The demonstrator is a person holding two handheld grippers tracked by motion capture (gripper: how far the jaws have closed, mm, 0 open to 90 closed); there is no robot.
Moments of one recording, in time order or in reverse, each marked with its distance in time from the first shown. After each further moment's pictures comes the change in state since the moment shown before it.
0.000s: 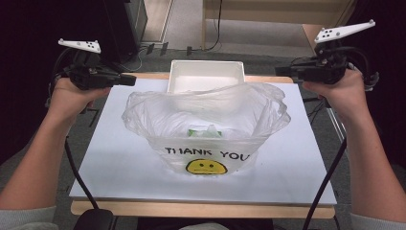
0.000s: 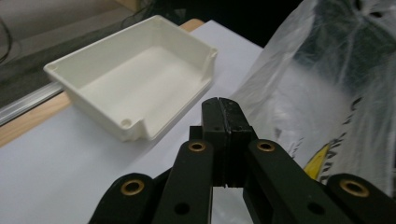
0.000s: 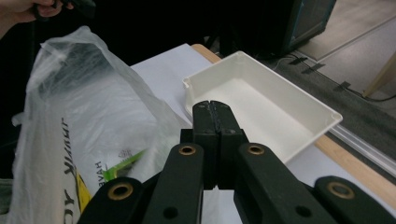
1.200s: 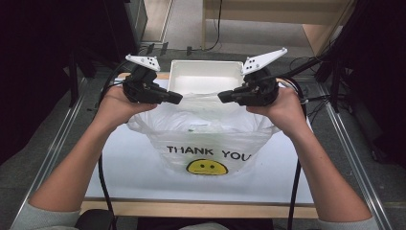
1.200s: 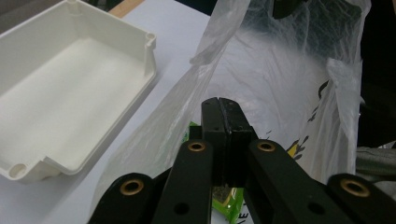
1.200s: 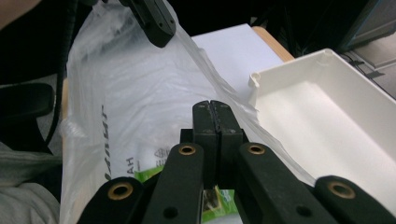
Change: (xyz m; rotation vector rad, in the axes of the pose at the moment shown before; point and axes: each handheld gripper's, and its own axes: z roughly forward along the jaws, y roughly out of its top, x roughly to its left) left arm -0.073 0.022 0.090 0.127 -0.114 0.118; right arm 0.081 -0.002 0.107 0.118 0.127 -0.154
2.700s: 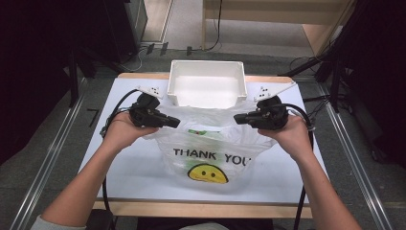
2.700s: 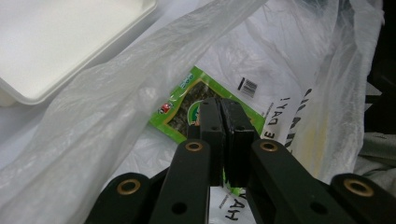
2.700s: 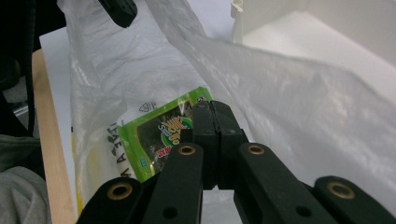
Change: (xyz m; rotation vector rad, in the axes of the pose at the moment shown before) left arm 0.013 -0.071 0.045 0.086 -0.007 -0.131; right arm -0.006 -0.084 0.008 0.050 -0.063 0.140
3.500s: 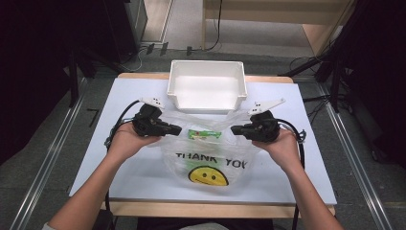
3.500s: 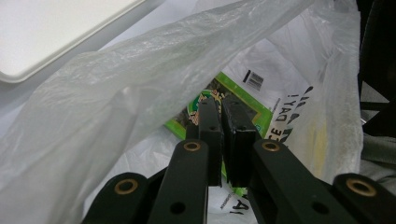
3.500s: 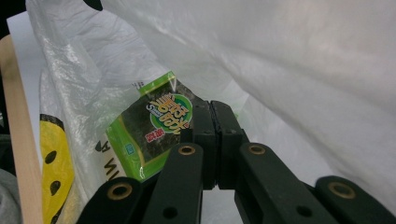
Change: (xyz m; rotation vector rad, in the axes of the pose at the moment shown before) left arm -0.002 -0.025 0.020 -0.018 0.018 -0.031; right arm 0.002 -0.038 0.035 0.024 -0.038 0.046
